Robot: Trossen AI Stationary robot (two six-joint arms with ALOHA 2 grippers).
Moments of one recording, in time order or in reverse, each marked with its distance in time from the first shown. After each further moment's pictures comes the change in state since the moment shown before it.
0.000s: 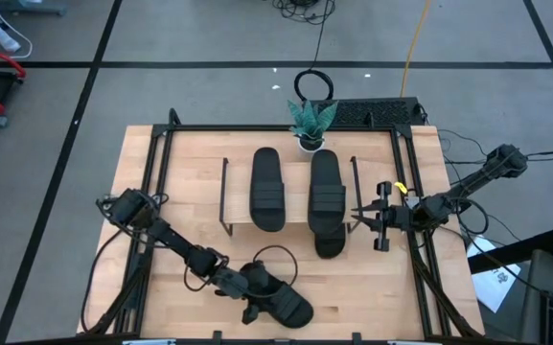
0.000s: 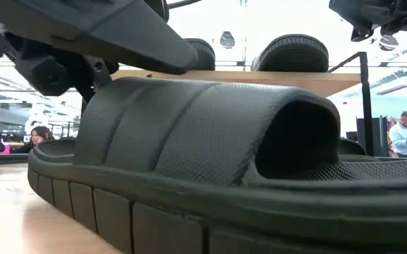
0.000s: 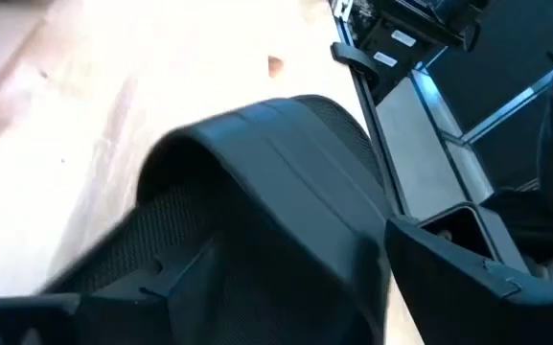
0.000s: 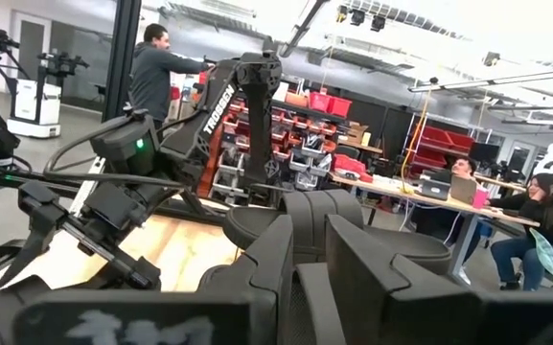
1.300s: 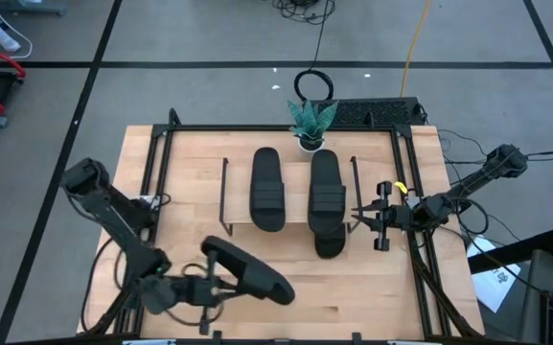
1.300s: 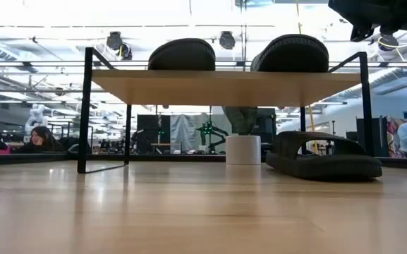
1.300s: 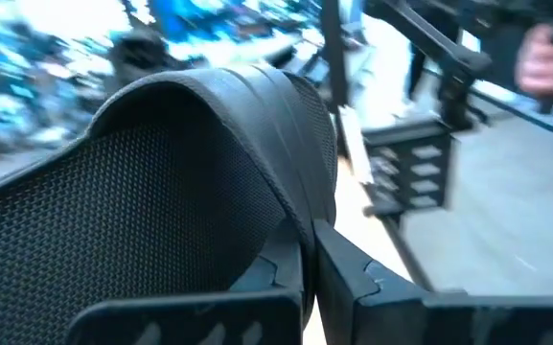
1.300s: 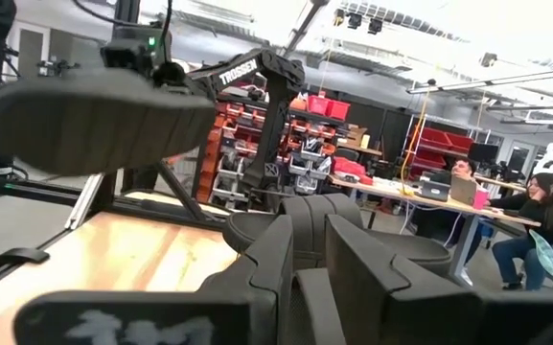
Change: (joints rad) left arm -0.301 -0.483 -0.001 -0.222 -0.646 0.641; right arm 0.000 0.007 0.000 0.022 0.002 0.006
